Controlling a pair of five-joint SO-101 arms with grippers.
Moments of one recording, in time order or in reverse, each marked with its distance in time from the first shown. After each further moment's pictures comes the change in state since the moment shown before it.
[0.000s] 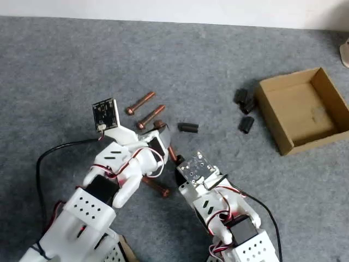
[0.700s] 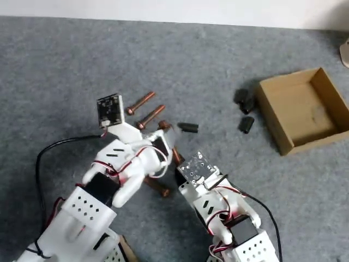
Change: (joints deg) left arm 1.1 0.1 -6.7 7.8 0.1; right arm 0.0 0.0 0.0 0.0 -0.1
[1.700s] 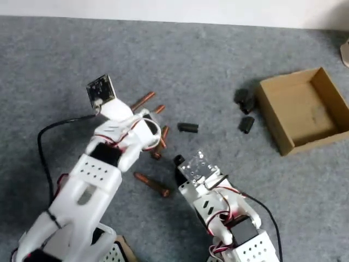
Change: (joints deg) left arm -8.4 20.0 -11.2 1.8 2.4; right arm 0.0 0.0 0.0 0.2 -0.8
